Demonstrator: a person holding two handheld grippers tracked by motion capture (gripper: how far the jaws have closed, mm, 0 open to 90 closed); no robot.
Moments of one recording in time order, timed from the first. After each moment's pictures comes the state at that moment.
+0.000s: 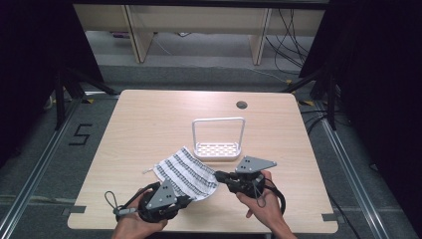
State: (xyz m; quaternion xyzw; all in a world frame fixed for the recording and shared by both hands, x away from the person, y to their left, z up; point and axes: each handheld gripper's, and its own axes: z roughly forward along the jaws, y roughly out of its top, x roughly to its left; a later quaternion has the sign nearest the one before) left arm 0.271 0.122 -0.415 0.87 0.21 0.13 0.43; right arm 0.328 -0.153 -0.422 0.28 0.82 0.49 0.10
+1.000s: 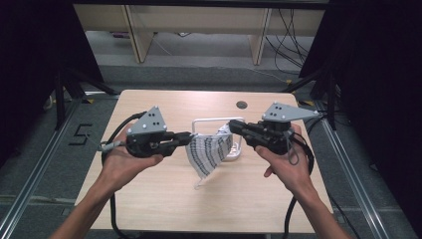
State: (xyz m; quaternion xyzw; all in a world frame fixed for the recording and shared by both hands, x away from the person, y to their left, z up) left arm 0.344 0.122 -0.277 0.82 0.21 0.17 0.51; right arm 0.353 -0.178 -0.278 0.28 0.77 0.55 0.16
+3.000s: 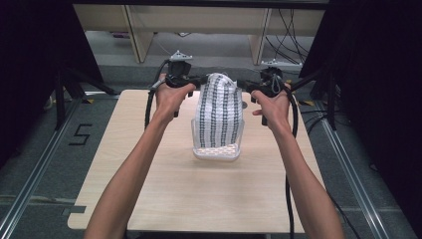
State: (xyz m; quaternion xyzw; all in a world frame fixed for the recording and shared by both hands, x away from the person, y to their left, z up) left arm 0.533 0.073 -0.292 0.74 0.39 0.17 0.53; right arm 0.510 -0.189 -0.291 0.44 0.71 0.53 0.16
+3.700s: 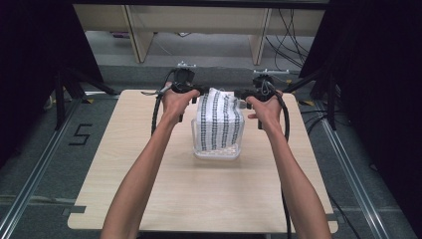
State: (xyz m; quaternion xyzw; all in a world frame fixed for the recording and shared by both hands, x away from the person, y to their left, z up) left arm 0.558 0.070 -0.334 0.74 0.43 0.15 0.49; right arm 0.543 -0.187 -0.337 0.49 0.72 0.47 0.14
